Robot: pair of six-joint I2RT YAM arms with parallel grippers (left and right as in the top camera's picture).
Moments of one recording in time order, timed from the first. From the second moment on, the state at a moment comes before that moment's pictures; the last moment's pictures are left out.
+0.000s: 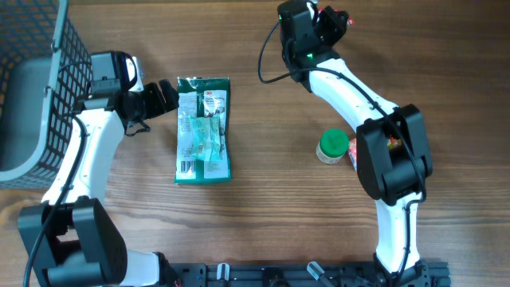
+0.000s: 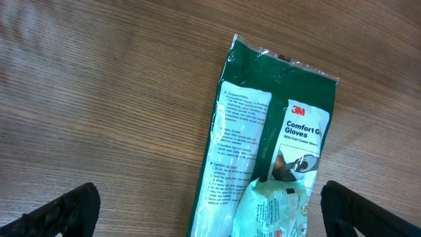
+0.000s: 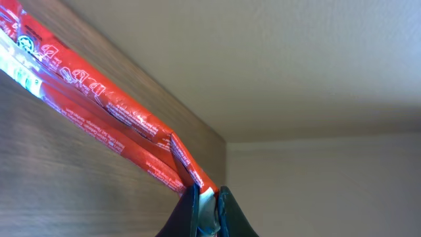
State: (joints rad) left arm 0.11 1.62 1.16 -0.63 0.17 -0.26; right arm 0.42 2.21 1.72 -0.08 1.08 -0.83
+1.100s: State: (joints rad) left arm 0.11 1.62 1.16 -0.63 0.17 -0.26; right arm 0.41 2.21 1.72 -0.24 1.01 -1.00
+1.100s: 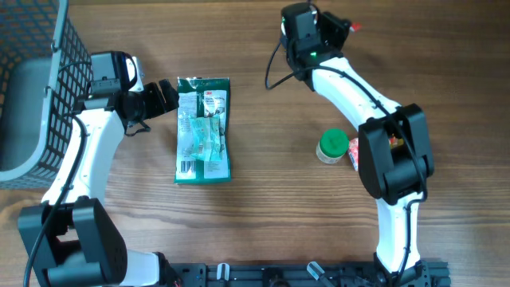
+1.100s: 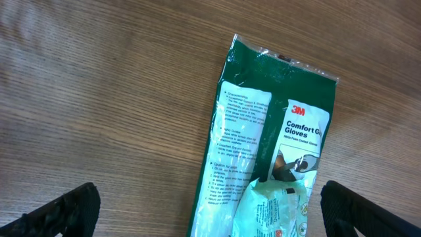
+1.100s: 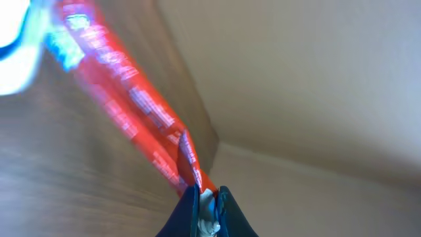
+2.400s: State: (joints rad) left arm 0.11 1.62 1.16 -0.63 0.17 -0.26; right arm 0.57 2.19 1.72 -0.58 0.85 -0.62
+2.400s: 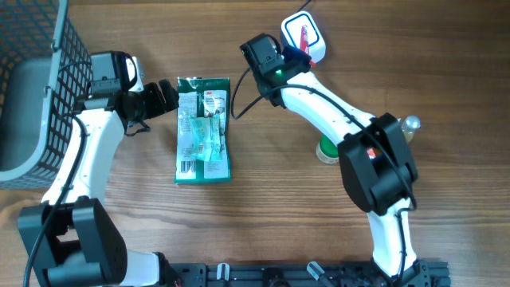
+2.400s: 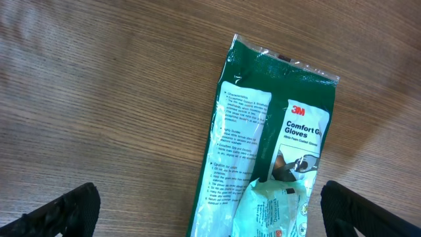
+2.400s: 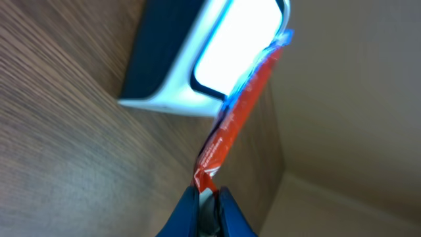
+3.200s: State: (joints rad) left arm 0.11 1.62 1.16 -0.63 0.17 -0.26; right arm 0.57 1.75 1.47 -1.14 0.02 0.63
